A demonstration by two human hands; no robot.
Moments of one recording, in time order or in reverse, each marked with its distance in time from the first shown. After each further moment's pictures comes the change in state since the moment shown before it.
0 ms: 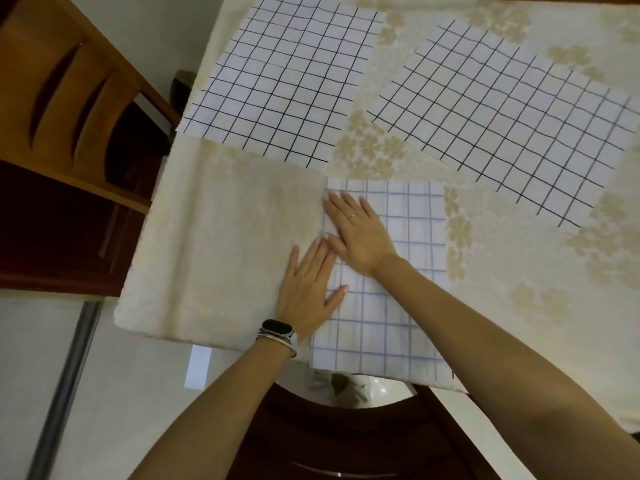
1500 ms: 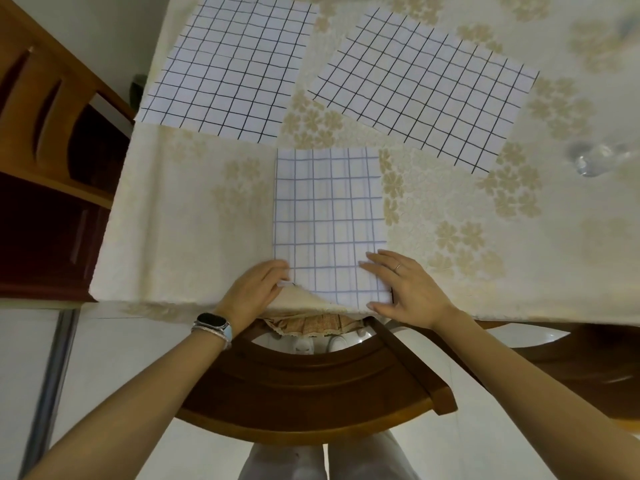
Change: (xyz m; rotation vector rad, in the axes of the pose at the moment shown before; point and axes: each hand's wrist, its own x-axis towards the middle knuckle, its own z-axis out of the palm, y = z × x) left_hand -0.084 0.009 -0.041 -0.256 -0.132 0.175; right_hand -0.249 0.040 -0.031 0.087 -0.040 -0.008
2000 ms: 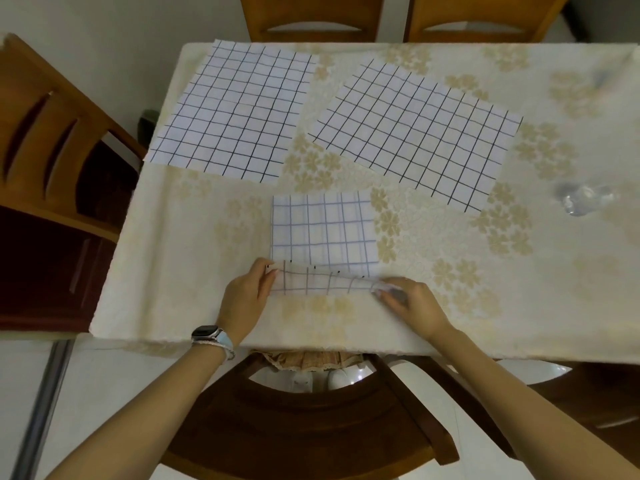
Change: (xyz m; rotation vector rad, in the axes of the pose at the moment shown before) left_hand 0.043 0.008 -0.043 -0.237 0.362 -0.162; right_hand 0.030 0.012 -0.024 0.415 0.117 0.347
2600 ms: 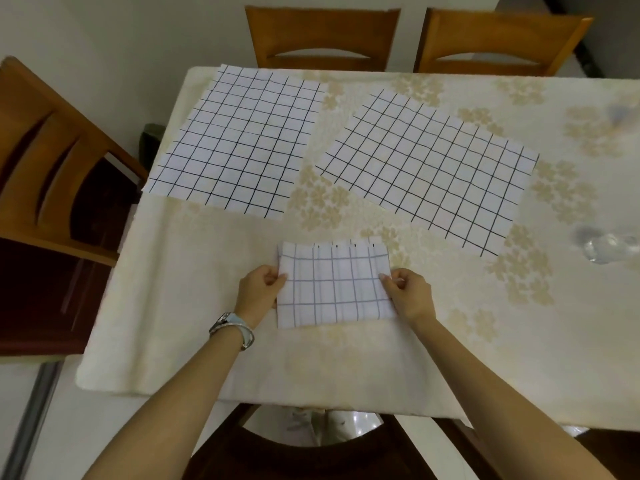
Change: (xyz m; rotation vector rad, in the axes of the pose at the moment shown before) left_hand 0.101 -0.038 0.030 -0.422 -0.064 -0.667; right_hand 0.110 -0.019 -0.006 0.226 0.229 0.469
